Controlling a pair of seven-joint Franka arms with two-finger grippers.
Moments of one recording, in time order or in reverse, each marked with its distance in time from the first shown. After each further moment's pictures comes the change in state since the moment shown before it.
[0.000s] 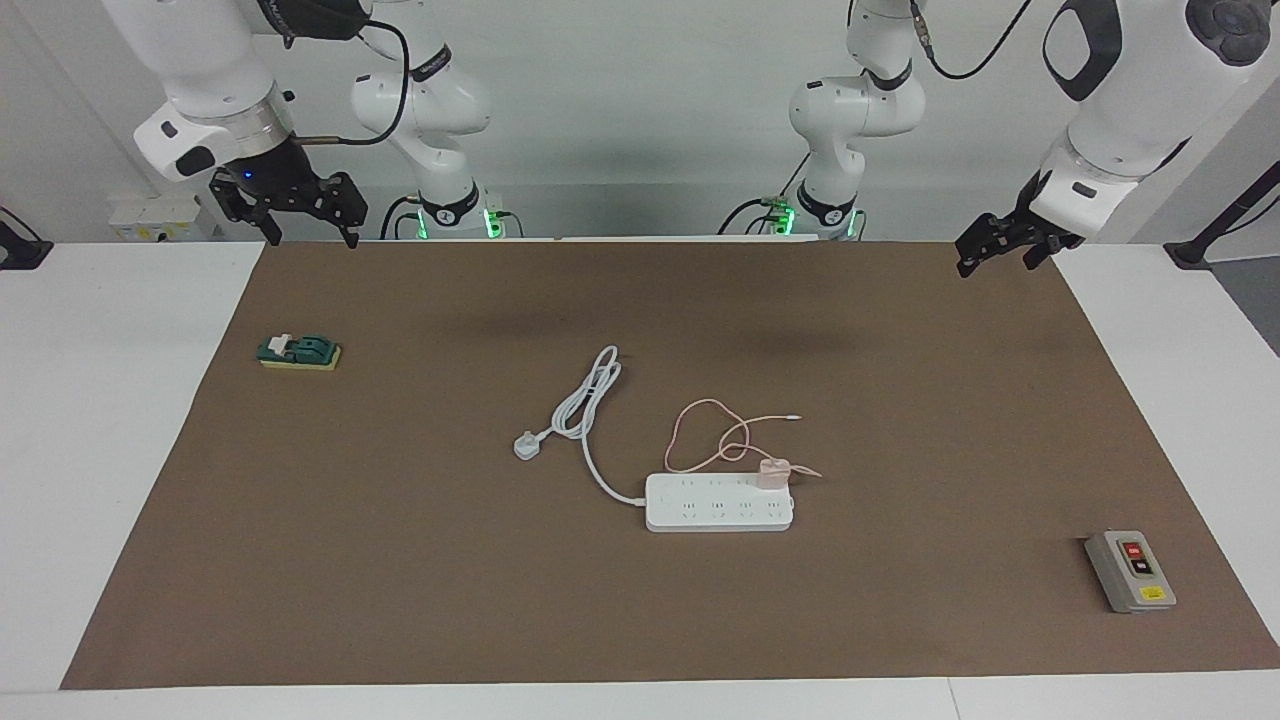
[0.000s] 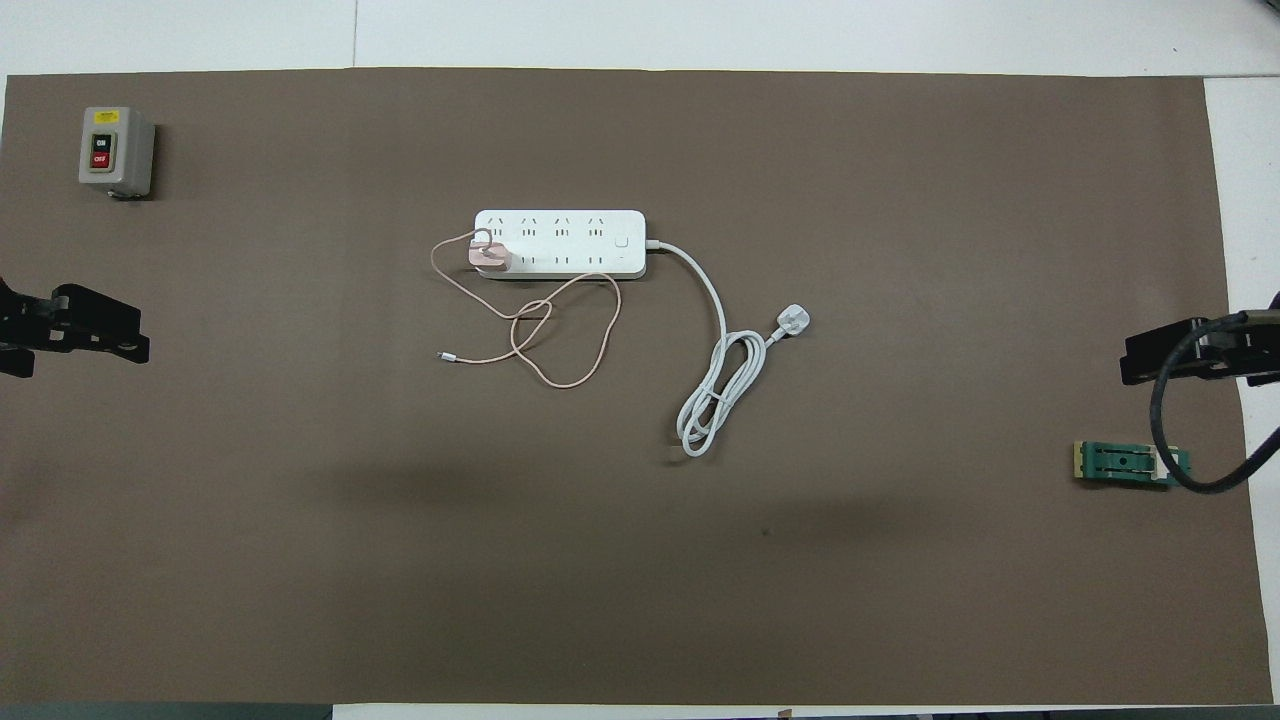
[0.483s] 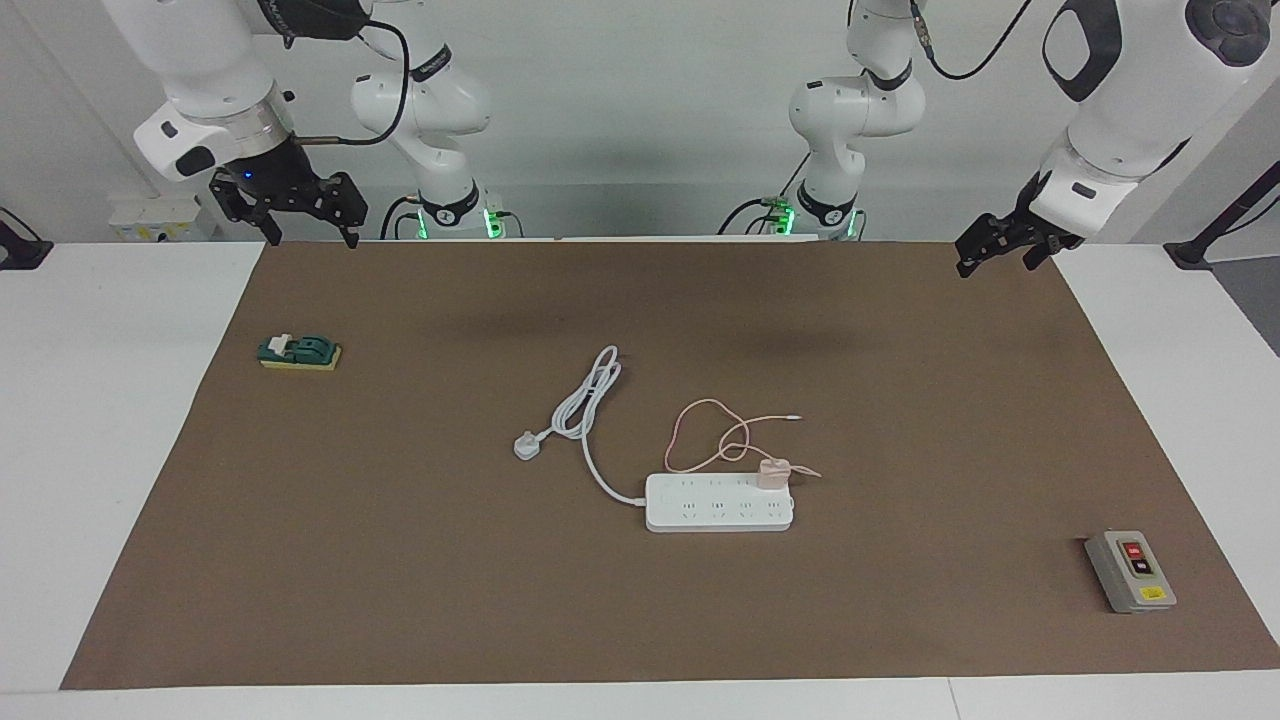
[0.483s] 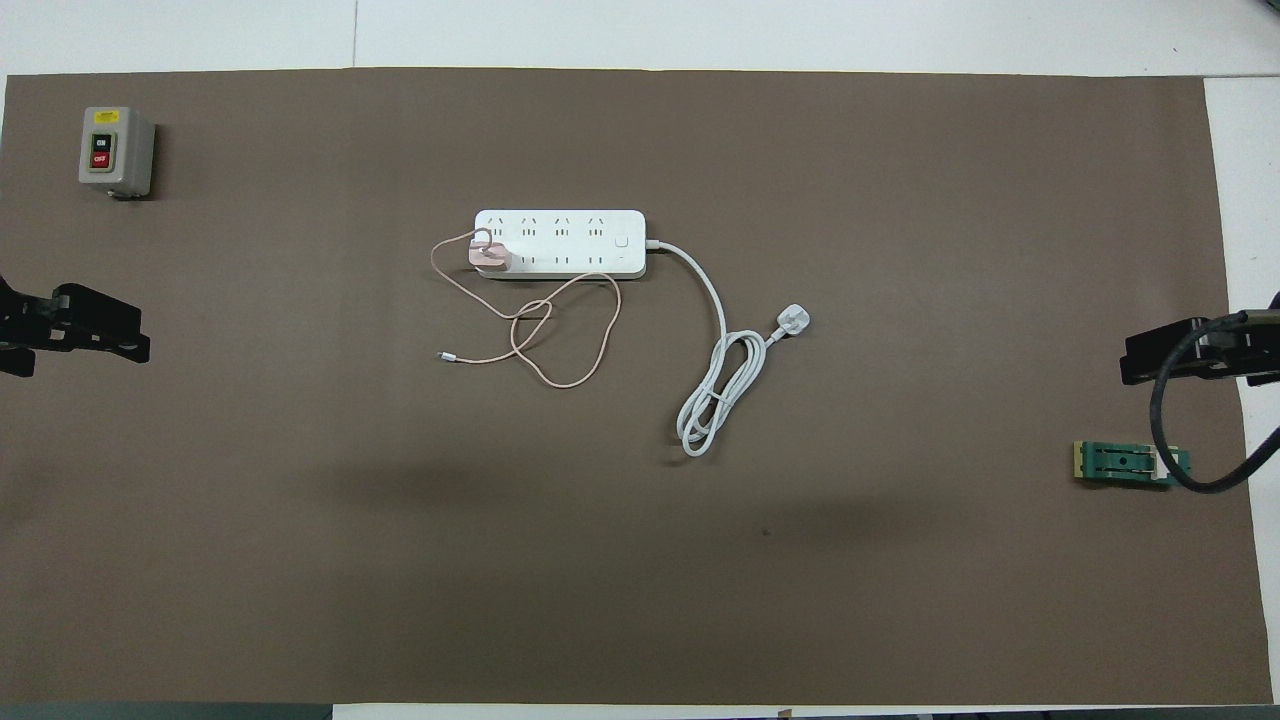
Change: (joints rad) left arm 0.000 0.001 -0.001 0.000 0.000 0.001 0.000; right arm 0.000 0.000 0.000 0.000 0.000 0.000 0.000
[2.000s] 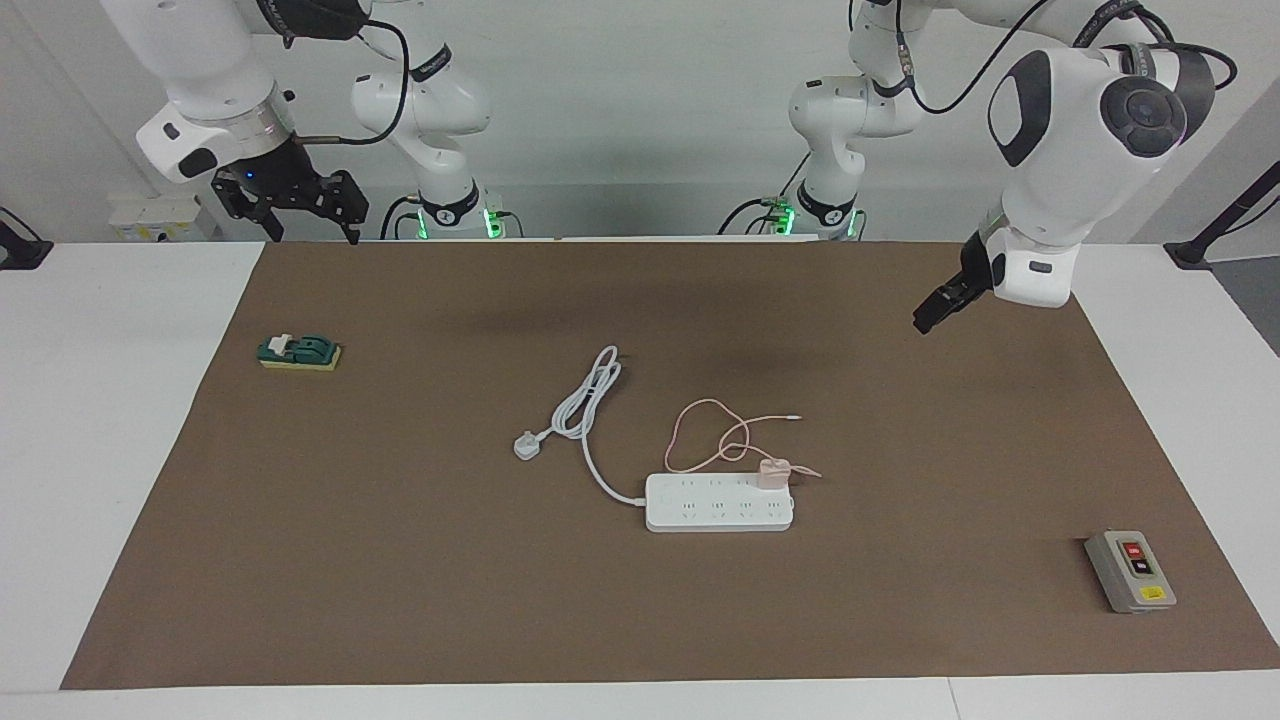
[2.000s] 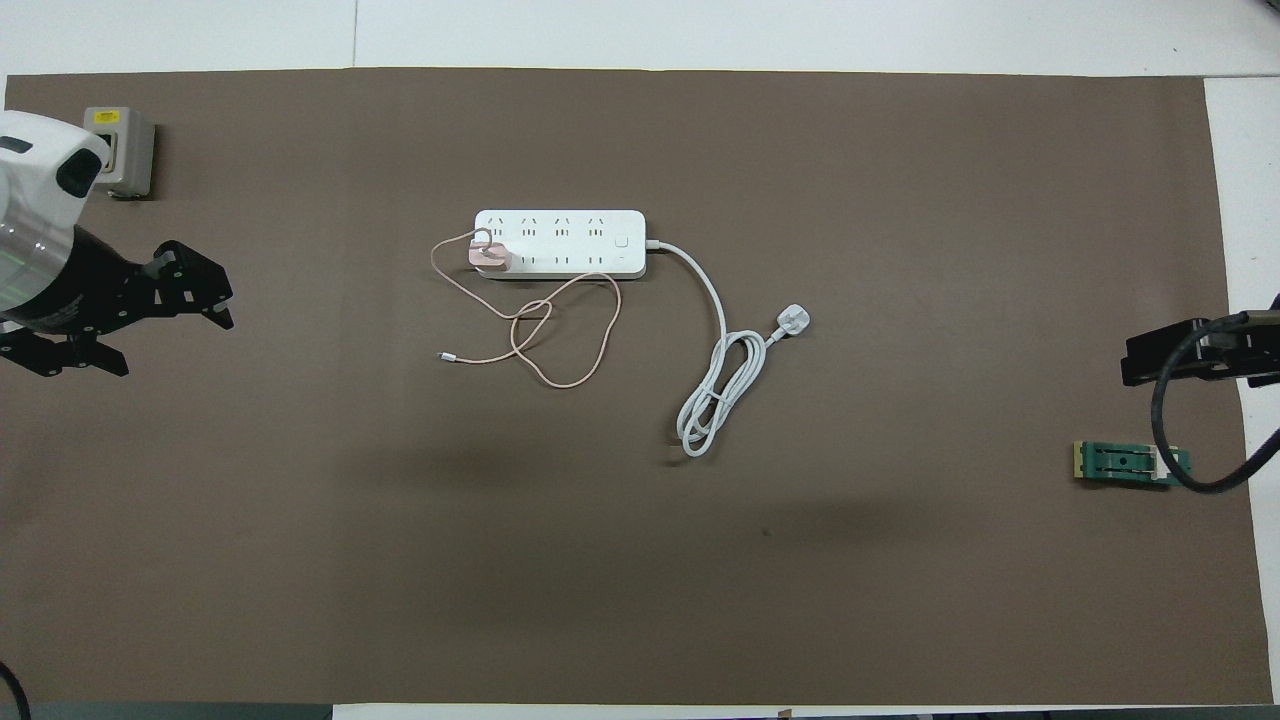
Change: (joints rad) left arm -0.055 0.181 -0.068 0.110 -0.001 0.034 -0.636; right arm 0.000 0.000 -0.002 0.000 0.000 -0.040 0.000
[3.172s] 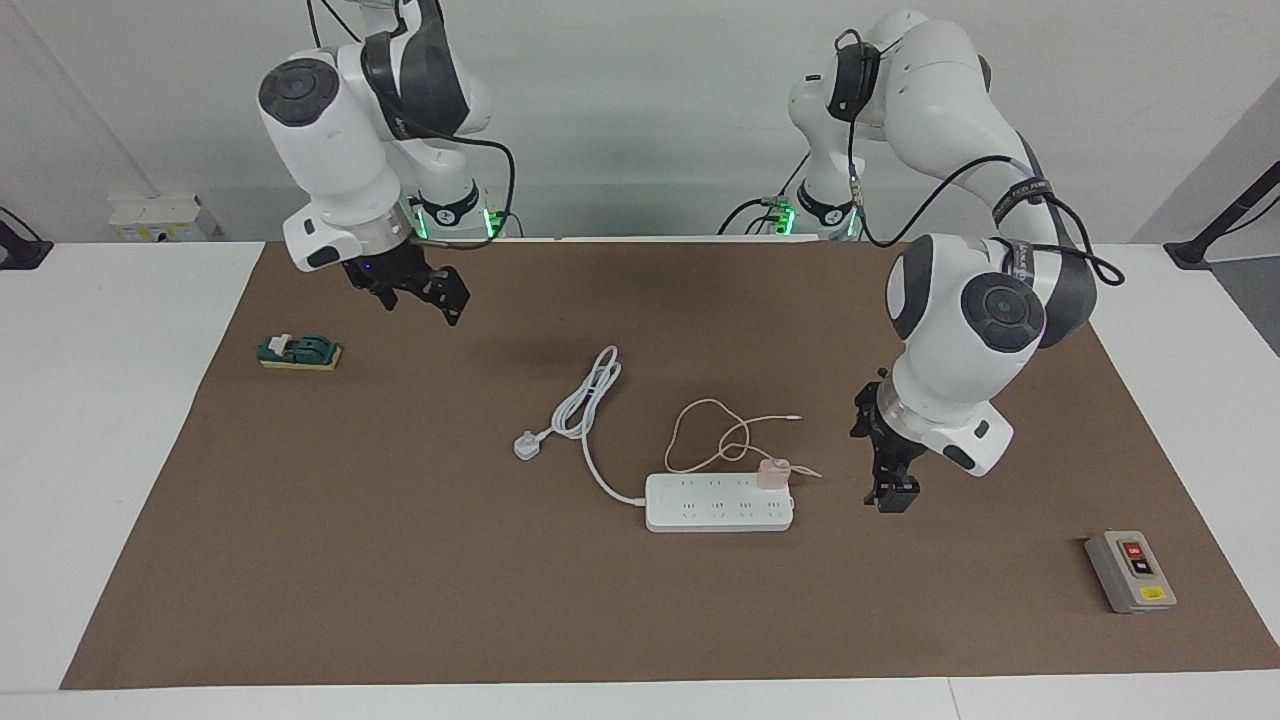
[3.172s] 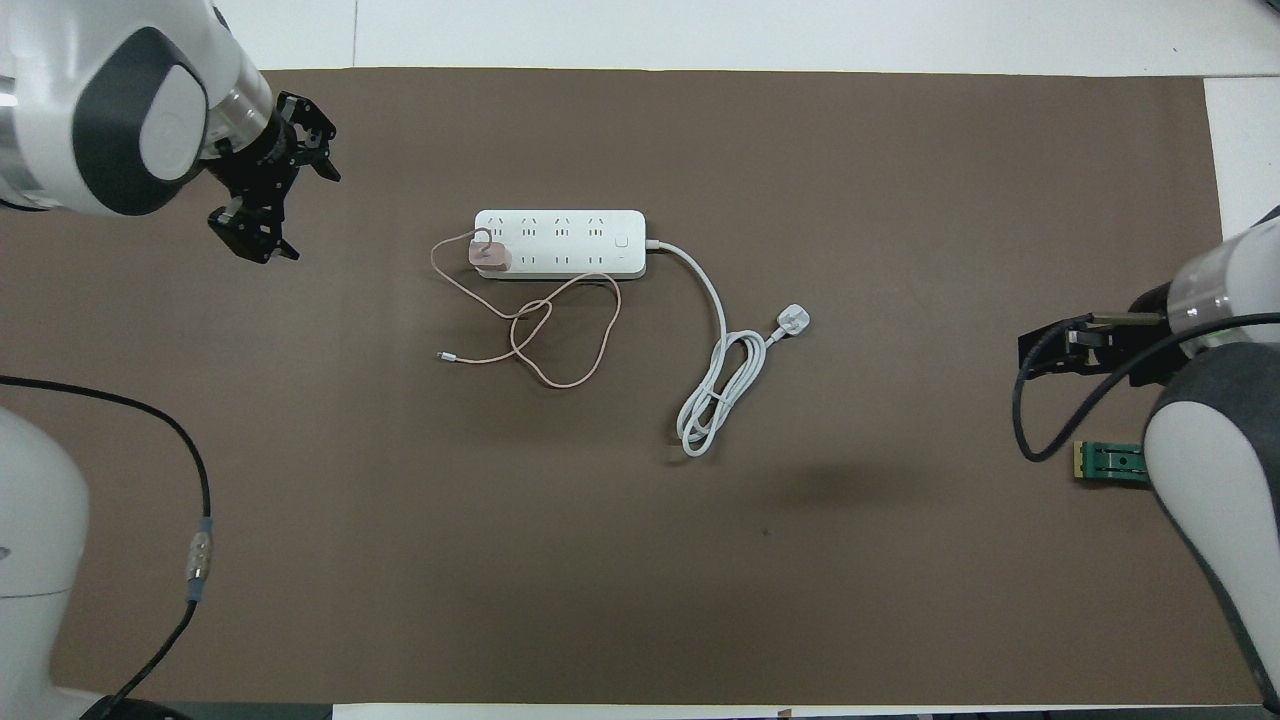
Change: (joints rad) left arm -0.207 0.493 0.092 0.430 -0.054 0.254 -1.074; right arm 0.034 0.108 0.175 -0.196 0.098 0.377 0.575
